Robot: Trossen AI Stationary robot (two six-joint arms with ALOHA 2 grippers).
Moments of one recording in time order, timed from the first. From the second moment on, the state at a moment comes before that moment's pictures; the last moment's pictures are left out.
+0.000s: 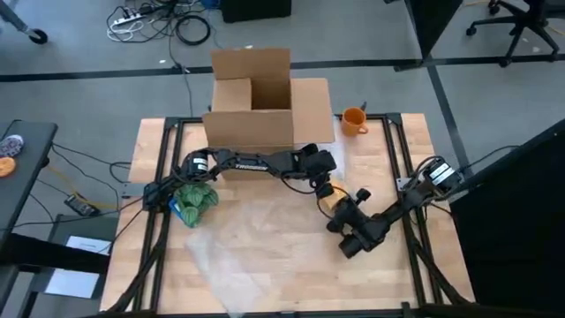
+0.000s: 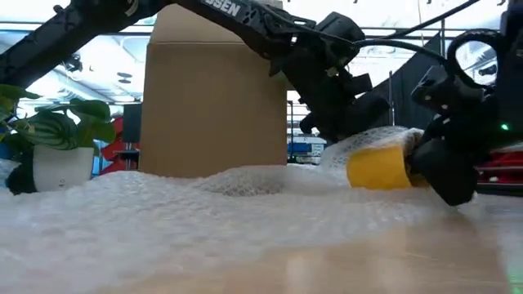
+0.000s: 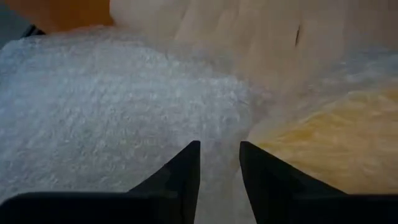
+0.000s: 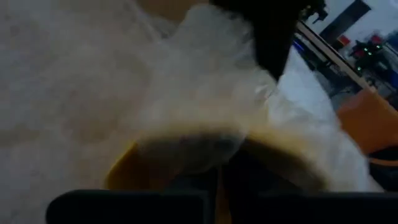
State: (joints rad) left arm 0.09 2.32 1.94 -0.40 -0.23 -0.07; right arm 0.60 1.80 0.72 -0.58 1.22 1.12
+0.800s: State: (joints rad) left arm 0.04 2.30 2.03 -0.64 -0.30 -0.05; right arm 0.90 1.47 0.80 -1.14 0.81 1.38
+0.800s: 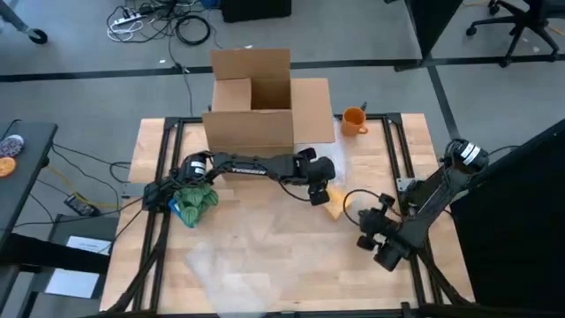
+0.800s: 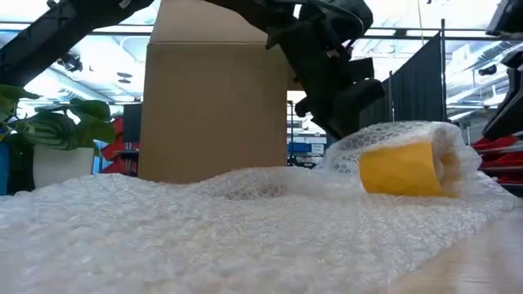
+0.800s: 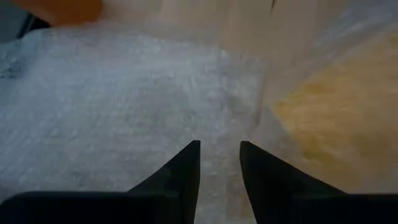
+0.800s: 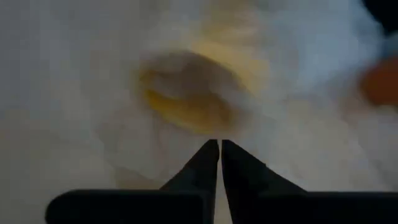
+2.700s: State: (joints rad) left arm -0.27 2.19 1.55 -0.14 -0.34 -0.22; right arm 0.57 1.47 0.63 -0.32 0.97 0.50
